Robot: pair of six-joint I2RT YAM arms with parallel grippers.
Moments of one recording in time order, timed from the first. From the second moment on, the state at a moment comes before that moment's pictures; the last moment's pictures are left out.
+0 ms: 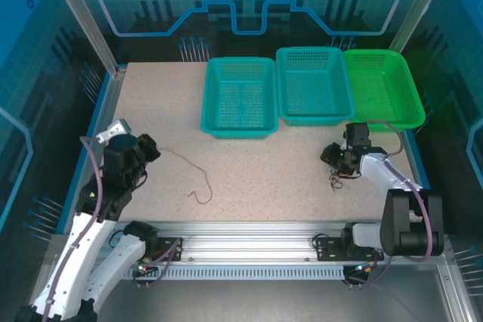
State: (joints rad) left arm -0.23 0.64 0.88 -0.71 -0.29 -0.76; right arm -0.02 1.30 0.66 -0.48 -0.18 0.53
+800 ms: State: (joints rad) left arm -0.23 1.45 2.14 -0.60 0.09 -0.55; right arm 0.05 1.10 1.09 -0.77 -0.24 0.47
